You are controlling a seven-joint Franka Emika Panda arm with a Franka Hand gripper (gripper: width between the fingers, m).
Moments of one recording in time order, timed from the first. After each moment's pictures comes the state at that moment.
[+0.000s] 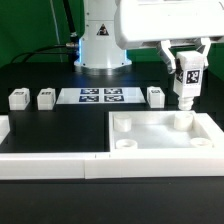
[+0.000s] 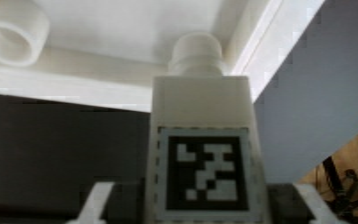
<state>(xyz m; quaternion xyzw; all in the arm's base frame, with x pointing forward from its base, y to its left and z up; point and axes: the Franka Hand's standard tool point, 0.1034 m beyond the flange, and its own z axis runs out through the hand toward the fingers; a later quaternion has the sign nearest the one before) 0.590 0.102 0.130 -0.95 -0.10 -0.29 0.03</state>
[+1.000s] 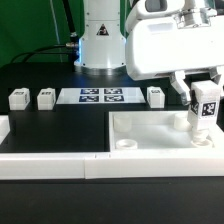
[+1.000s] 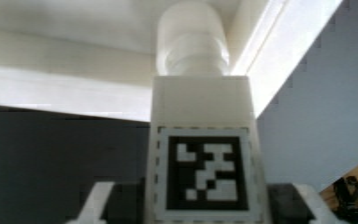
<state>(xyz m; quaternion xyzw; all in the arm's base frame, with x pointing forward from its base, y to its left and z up) 0.618 0.115 0.090 -0.96 -0.10 -0.27 0.04</state>
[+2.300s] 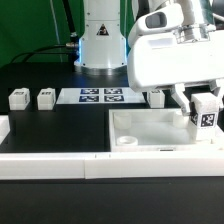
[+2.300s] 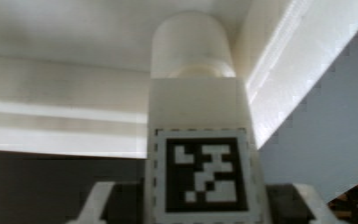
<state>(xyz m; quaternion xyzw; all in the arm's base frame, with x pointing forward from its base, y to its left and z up) 0.612 0.118 0.070 -0.95 -0.08 -0.29 0.04</state>
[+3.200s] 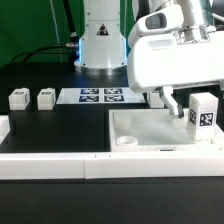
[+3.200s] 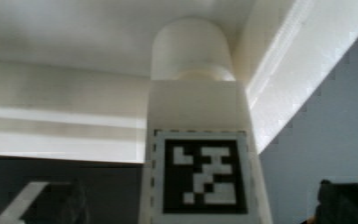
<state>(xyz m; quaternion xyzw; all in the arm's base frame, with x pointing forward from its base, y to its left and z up) 0.612 0.118 0.070 -0.95 -0.08 -0.29 0.04</state>
